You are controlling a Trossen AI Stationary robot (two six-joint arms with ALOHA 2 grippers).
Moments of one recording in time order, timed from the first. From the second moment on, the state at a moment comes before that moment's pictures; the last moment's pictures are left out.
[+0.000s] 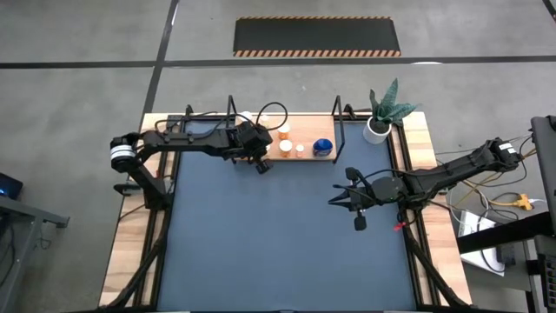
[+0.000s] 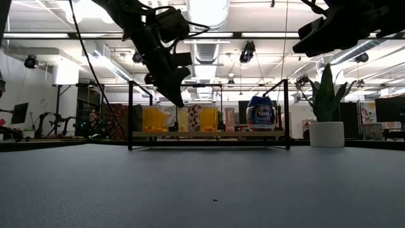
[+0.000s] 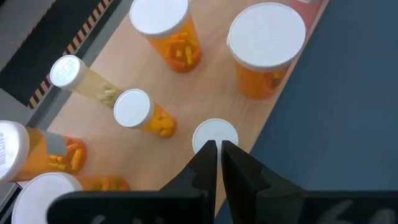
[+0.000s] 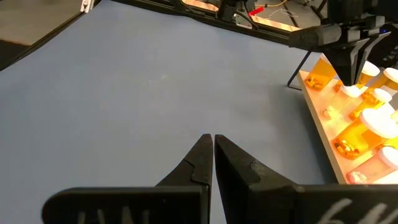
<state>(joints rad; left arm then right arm) 0.30 1.62 1.15 -0.44 -0.30 -0.07 0.27 0.92 0.47 0.03 0.18 -0.12</state>
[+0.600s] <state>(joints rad) 0.30 1.62 1.15 -0.37 -0.30 -0.10 0.27 0.92 0.47 0.03 0.18 -0.12</state>
